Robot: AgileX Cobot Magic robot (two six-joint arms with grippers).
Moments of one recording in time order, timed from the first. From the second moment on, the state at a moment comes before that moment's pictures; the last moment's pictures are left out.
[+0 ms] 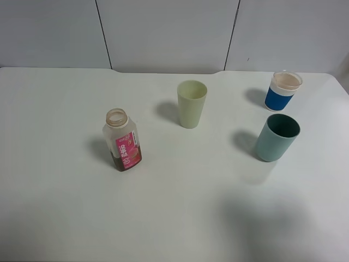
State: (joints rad) left arm 0.08 0.00 -0.51 0.04 1.05 -0.05; right arm -0.06 0.00 -0.50 -0.02 1.06 0.00
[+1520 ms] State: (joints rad) left arm 0.08 0.83 -0.53 -0.23 0.79 0.35; right arm -0.06 0.00 -0.50 -0.02 1.06 0.00
